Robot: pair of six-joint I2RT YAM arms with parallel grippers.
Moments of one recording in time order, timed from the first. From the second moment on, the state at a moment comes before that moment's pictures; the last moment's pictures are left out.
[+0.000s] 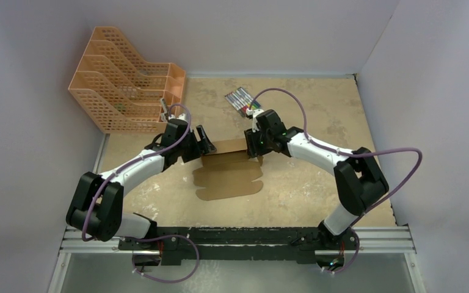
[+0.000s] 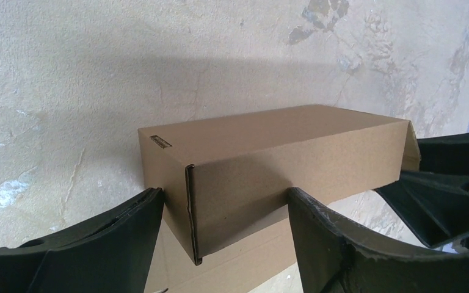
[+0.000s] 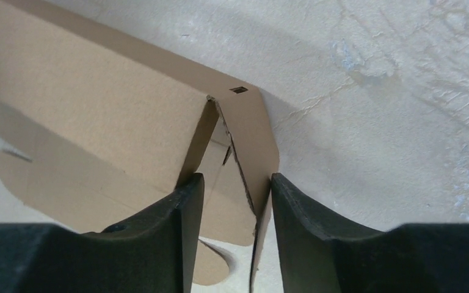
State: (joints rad) left arm -0.39 1.38 0.74 -0.12 0.16 -0.76; right arm 0.62 1.66 1.08 -0.33 -0.05 0.23
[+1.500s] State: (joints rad) left arm -0.39 1.38 0.81 -0.24 0.13 -0.70; right arm 0.41 1.36 0.83 -0.01 -0.49 -0.08
